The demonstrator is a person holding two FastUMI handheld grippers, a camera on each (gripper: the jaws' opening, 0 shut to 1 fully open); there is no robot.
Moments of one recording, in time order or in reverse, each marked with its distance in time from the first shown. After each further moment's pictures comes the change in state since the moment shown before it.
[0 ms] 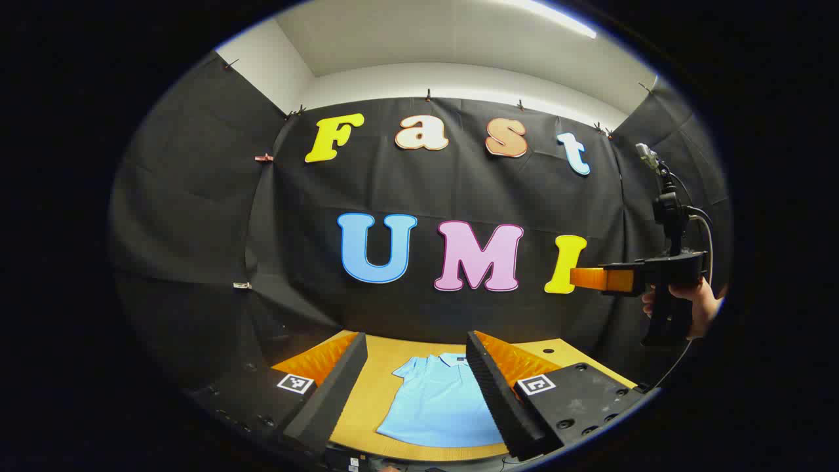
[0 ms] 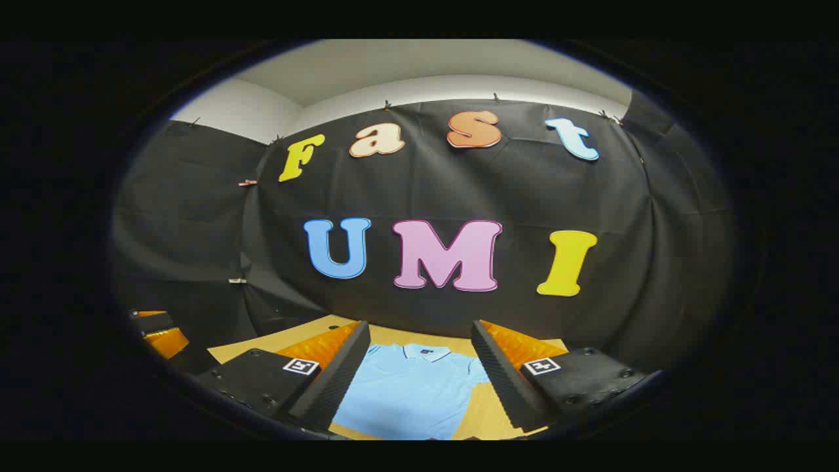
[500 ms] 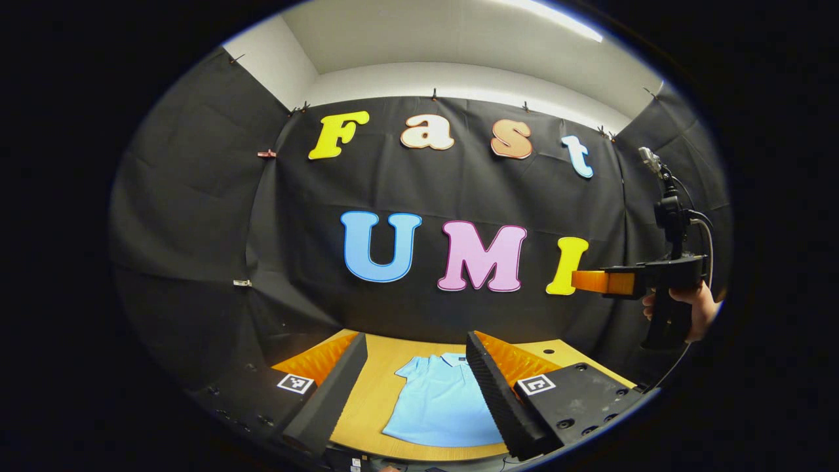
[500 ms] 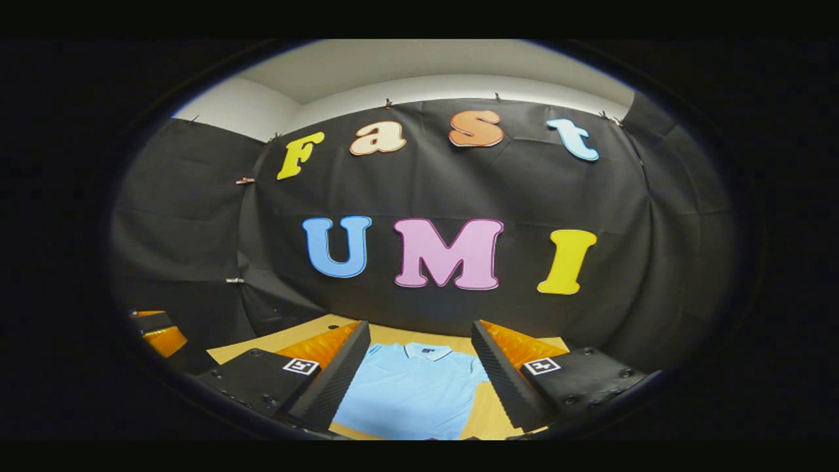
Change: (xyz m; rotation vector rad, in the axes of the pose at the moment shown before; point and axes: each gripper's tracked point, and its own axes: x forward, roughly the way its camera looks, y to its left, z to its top) left arm 0.003 0.027 0.001 -0.019 -0.001 -0.012; right arm 0.002 0.021 -0.002 -0.004 0.005 -0.024
